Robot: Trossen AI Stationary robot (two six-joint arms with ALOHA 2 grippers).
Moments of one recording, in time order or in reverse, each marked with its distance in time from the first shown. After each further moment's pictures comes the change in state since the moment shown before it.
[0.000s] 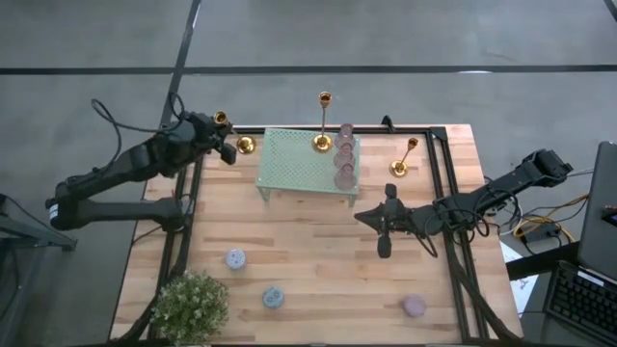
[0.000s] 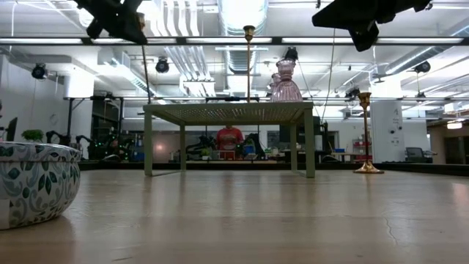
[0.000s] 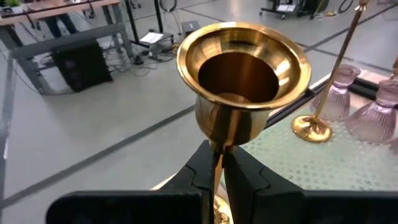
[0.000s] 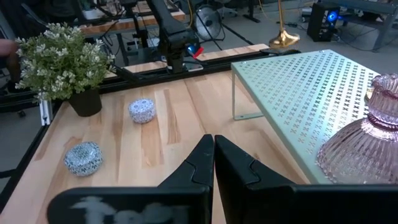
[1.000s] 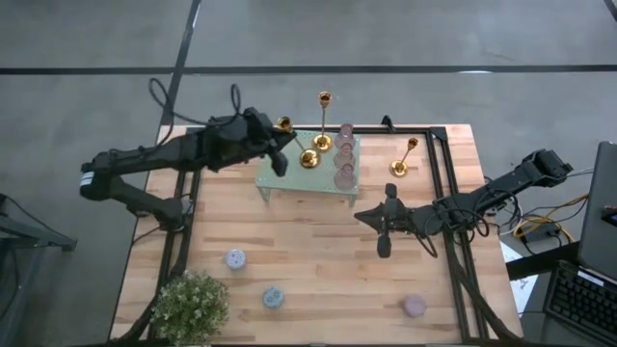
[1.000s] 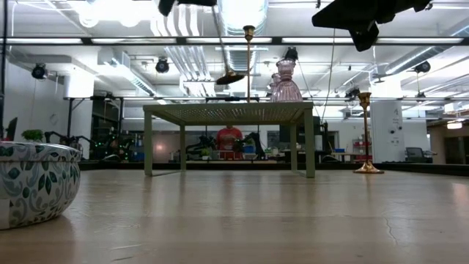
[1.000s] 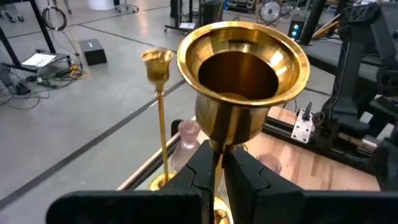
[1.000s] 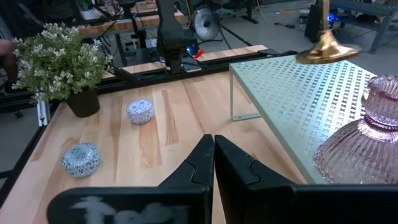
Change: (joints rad) left arm -0.238 0.487 0.401 0.169 0.164 -0.025; right arm 0.000 0.000 0.000 0.002 0.008 -0.005
